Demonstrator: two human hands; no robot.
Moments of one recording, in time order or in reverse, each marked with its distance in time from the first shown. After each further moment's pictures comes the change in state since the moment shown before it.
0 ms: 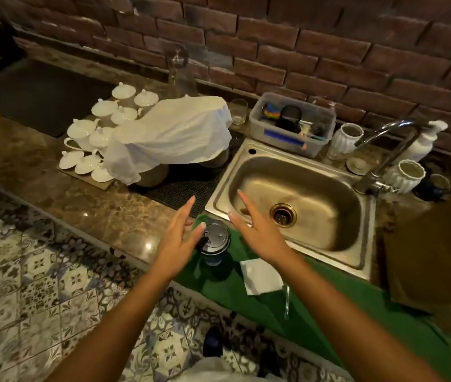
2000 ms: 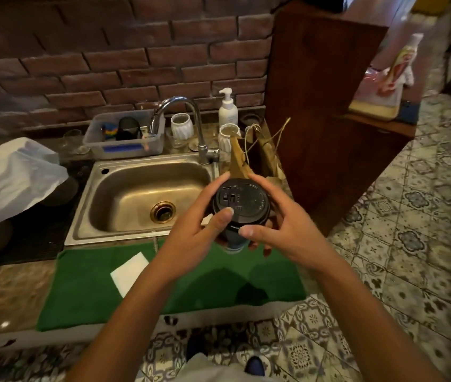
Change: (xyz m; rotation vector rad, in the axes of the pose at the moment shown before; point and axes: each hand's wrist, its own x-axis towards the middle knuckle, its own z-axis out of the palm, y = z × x) left_hand -0.125 0.319 0.242 -0.273 -0.677 0.371; right_hand -0.329 0.111 -0.259 0.429 0.394 -0.014
